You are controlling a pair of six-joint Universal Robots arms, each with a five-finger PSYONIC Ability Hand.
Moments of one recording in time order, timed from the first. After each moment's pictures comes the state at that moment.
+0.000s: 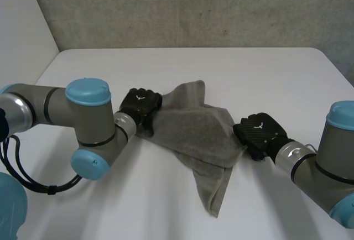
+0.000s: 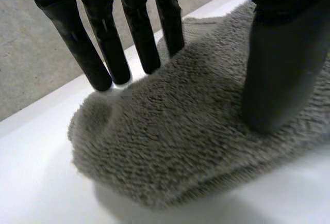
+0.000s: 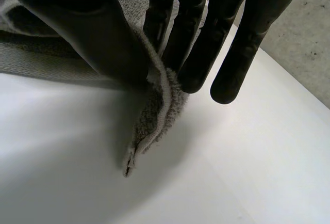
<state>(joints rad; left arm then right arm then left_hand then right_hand) 4.20 -2.37 -1.17 3.26 -1.50 3.37 1.85 -1.14 1.77 -0.21 1.23 2.60 0.82 0.81 0.82 0.82 0.81 1.21 1.19 1.19 1.20 1.04</state>
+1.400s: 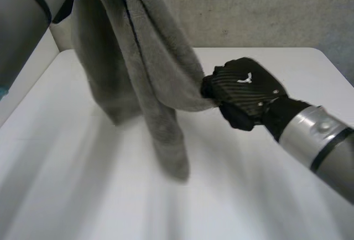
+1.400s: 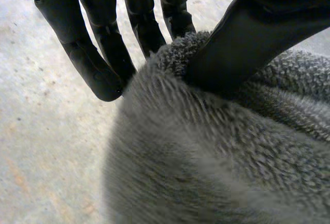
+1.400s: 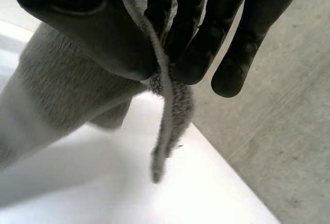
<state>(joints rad) 4.16 -1.81 -0.85 3.01 -1.54 3.45 2.02 -1.53 1.67 -0.04 1.12 2.77 1.45 1.50 1.55 1.52 1.49 1.33 1.30 1.34 1.34 1.17</state>
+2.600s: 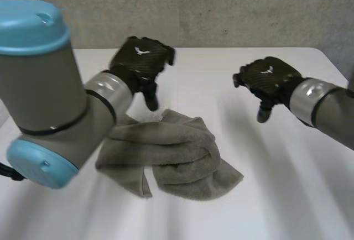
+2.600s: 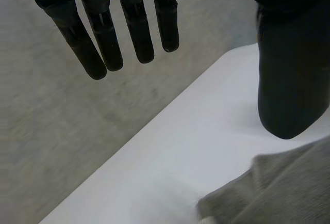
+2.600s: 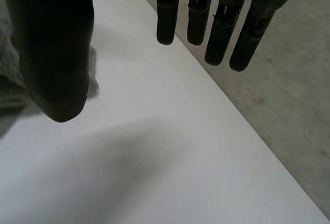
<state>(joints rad) 4.07 -1.93 -1.19 3.01 -1.57 3.44 1.89 -1.24 1.30 0.29 1.25 2.56 0.56 0.55 0.54 0.56 0.53 0.42 0.42 0.42 0.41 0.23</state>
